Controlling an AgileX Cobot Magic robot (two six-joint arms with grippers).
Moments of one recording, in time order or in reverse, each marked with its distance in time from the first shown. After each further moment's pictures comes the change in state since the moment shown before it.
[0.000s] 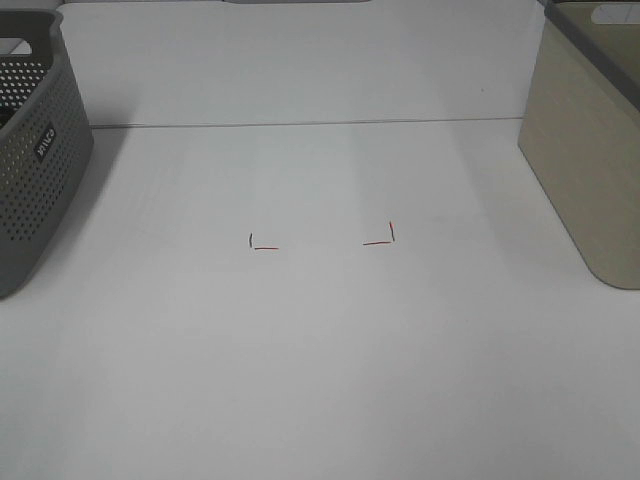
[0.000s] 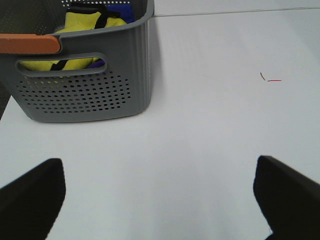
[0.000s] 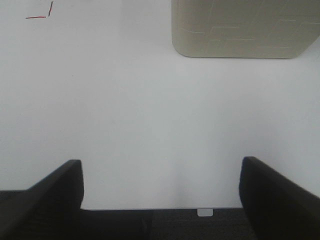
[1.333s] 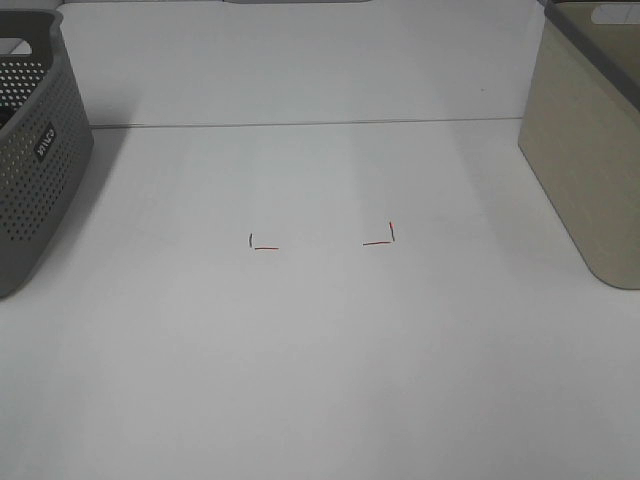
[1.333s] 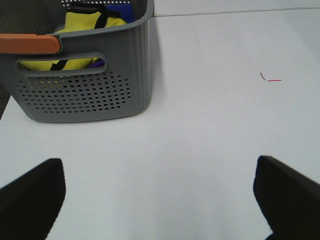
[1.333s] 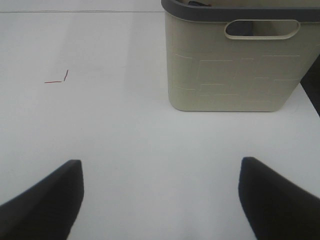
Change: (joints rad) left arm 0.000 0.000 0.000 0.000 0.000 0.000; right arm 0.000 -0.286 0.001 0.000 0.000 0.005
